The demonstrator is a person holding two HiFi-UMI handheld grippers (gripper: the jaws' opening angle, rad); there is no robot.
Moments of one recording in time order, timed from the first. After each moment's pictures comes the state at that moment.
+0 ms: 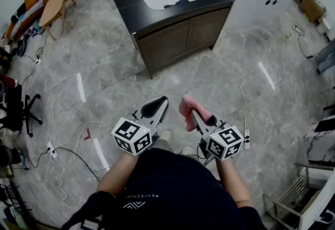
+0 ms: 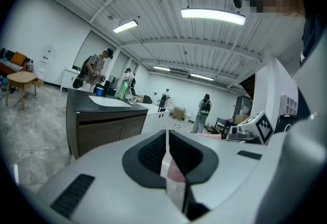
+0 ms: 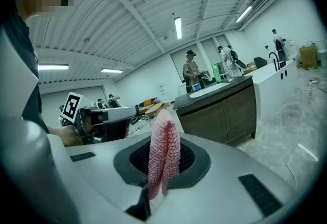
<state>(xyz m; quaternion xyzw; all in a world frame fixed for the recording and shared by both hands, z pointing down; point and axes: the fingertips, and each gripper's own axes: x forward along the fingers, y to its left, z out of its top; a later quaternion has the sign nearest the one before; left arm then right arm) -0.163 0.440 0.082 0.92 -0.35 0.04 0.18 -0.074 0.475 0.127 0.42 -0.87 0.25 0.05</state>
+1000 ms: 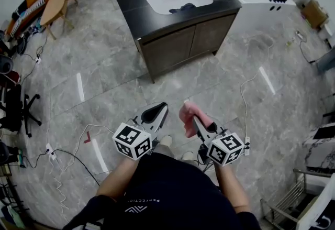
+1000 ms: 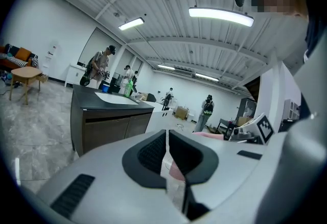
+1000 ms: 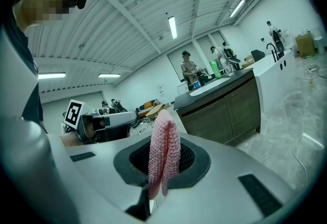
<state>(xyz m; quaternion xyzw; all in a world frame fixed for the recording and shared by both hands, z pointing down) -0.189 0.404 0.097 0.91 -0.36 0.04 0.20 -0.093 0.442 0.136 0.42 -0.86 0.28 0.02</state>
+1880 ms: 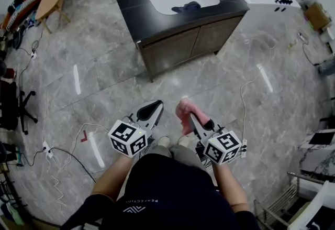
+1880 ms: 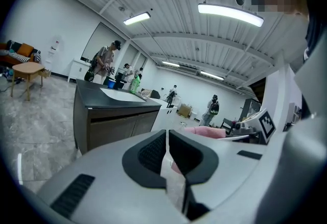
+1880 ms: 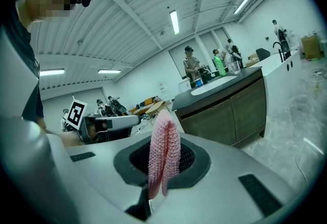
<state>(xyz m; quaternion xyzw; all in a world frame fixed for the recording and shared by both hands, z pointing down) -0.214 0.331 0.115 0.90 -0.37 0.05 0.23 -0.114 0.367 0.139 0.41 -0.87 0.27 0.04</state>
